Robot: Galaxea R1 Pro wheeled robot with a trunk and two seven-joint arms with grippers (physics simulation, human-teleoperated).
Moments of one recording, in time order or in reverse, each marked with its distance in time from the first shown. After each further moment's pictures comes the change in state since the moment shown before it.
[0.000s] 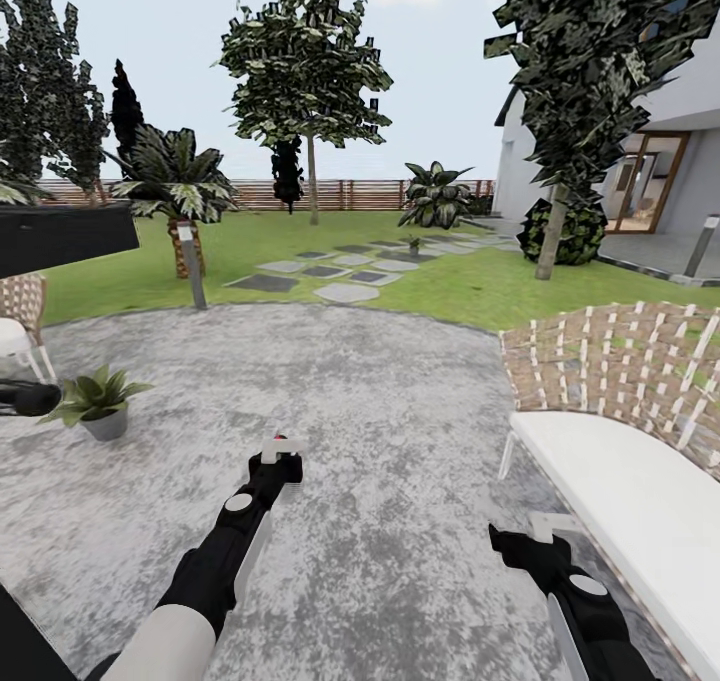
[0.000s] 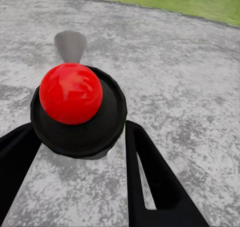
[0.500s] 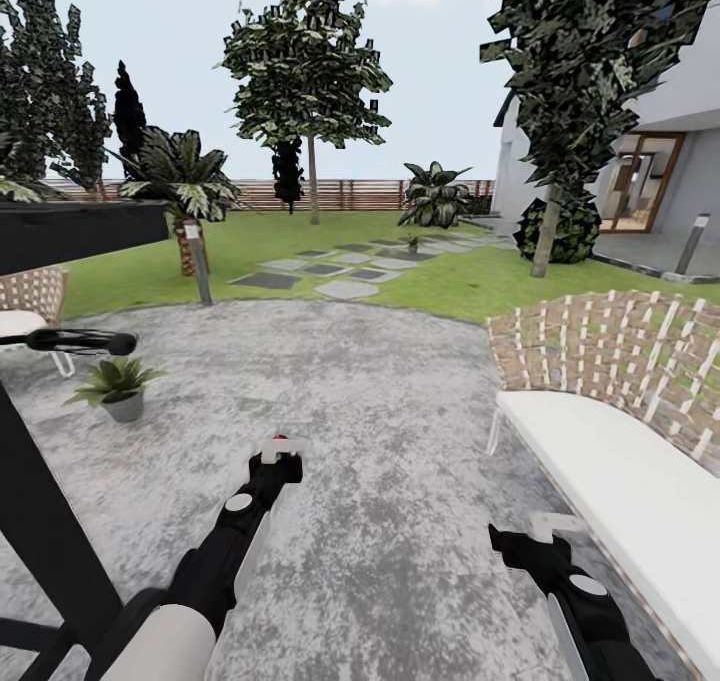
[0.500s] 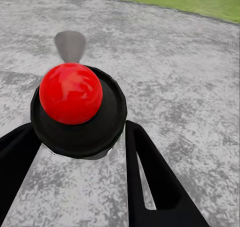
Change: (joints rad) left arm 0.000 0.000 0.000 0.000 0.000 0.000 0.000; right arm 0.000 0.000 0.000 0.000 0.000 0.000 0.000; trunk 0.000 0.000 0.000
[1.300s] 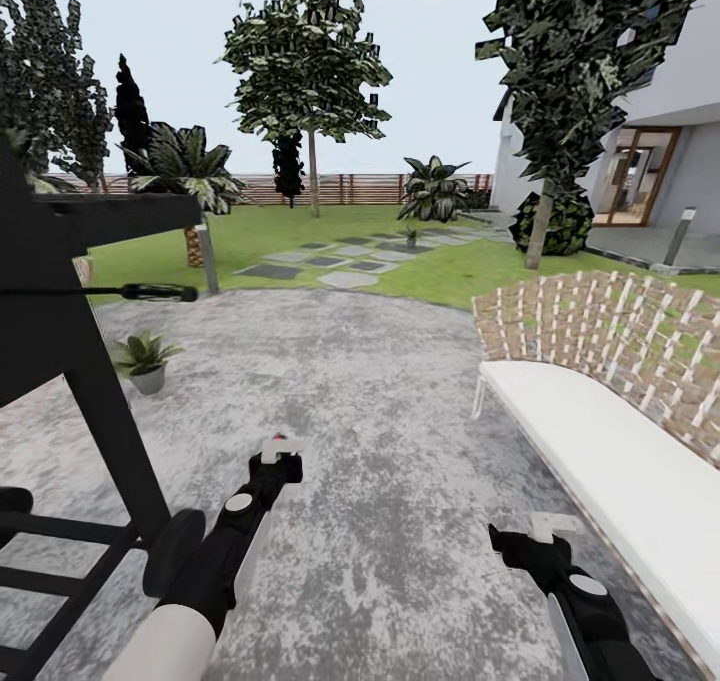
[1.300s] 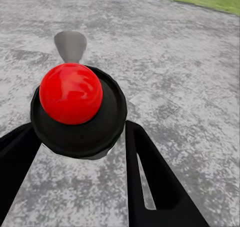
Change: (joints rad) left arm 0.000 0.000 0.000 0.000 0.000 0.000 0.000; right arm 0.000 0.000 0.000 0.000 0.001 0.000 0.000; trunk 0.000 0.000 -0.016
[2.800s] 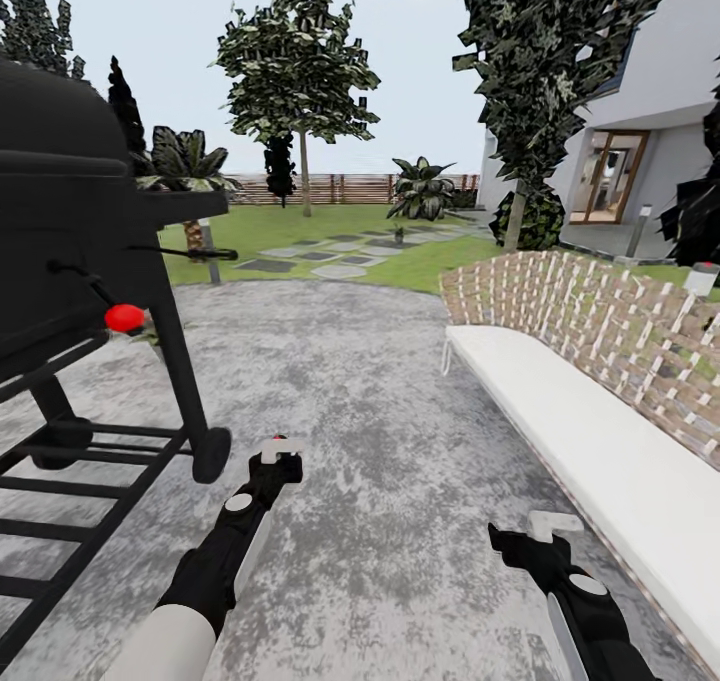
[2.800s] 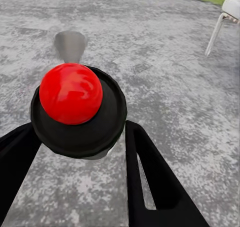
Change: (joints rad) left arm 0.000 0.001 0.000 0.000 0.000 0.000 0.000; right arm 0.000 0.002 0.000 -0.003 -0.001 0.000 0.000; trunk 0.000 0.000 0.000
